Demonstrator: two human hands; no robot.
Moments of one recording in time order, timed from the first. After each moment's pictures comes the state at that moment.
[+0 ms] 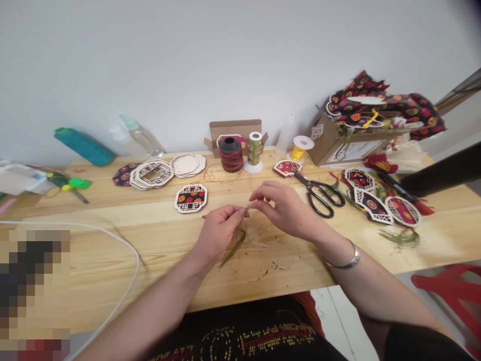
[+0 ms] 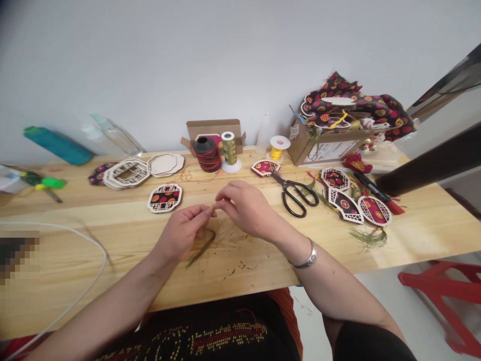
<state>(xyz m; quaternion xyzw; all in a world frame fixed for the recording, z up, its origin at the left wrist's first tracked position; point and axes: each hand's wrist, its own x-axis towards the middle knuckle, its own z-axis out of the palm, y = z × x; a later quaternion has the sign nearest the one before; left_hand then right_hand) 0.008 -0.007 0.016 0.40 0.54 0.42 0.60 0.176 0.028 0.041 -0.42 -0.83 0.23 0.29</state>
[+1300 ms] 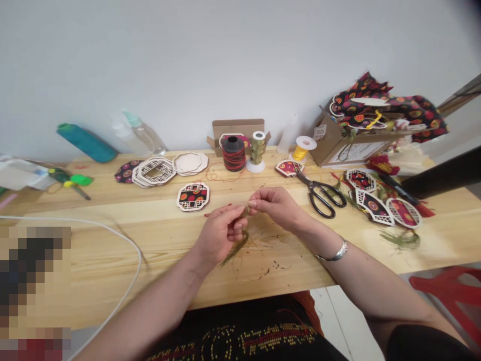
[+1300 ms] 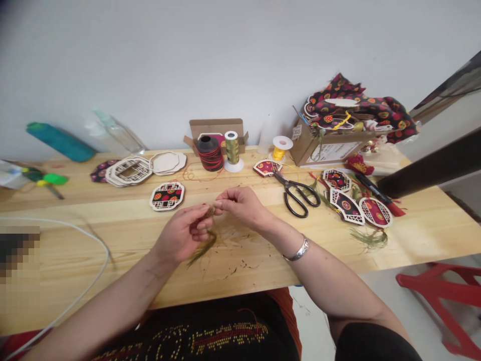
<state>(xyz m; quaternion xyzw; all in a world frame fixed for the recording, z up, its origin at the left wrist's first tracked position) 0.004 -0.007 0.024 0.24 0.45 0.42 0.75 0.159 0.035 0.022 -0.41 -0.56 0.63 0.35</state>
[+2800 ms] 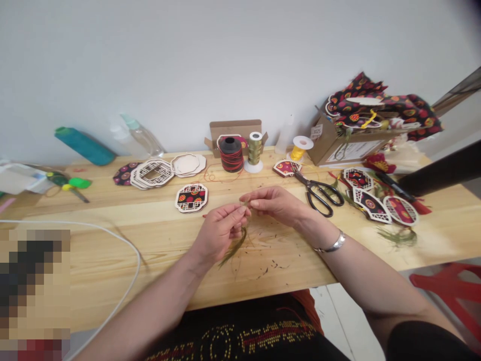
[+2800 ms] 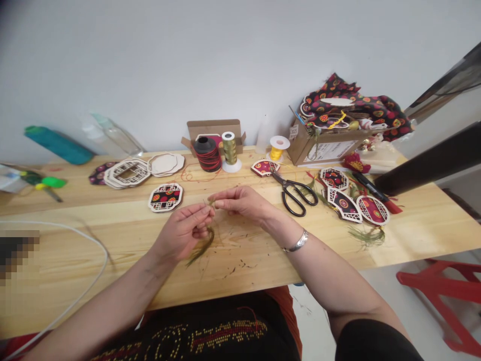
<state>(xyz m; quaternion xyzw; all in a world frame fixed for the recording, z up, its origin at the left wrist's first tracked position) 0.005 -0.008 0.020 0.33 0.43 0.43 0.72 0.171 0.045 0.009 -0.35 -0.47 0.75 0.31</state>
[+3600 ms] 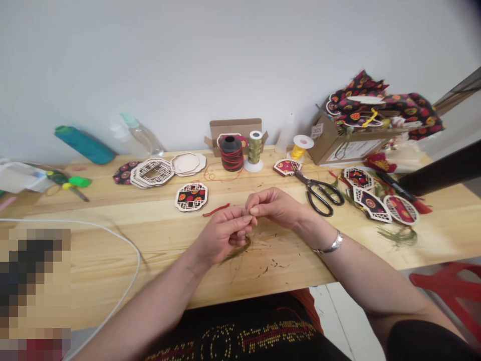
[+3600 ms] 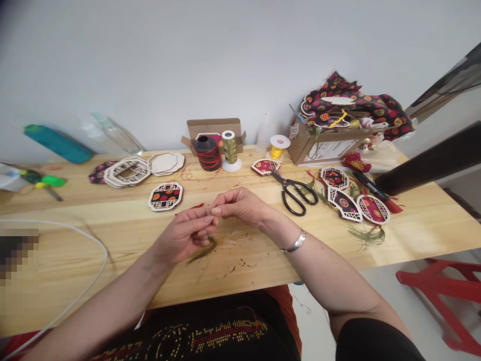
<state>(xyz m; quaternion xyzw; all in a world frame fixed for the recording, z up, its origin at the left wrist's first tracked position) 0.001 -0.010 0.020 0.31 0.38 0.36 0.80 0.168 0.039 0.014 -0.24 -0.48 0.79 0.30</state>
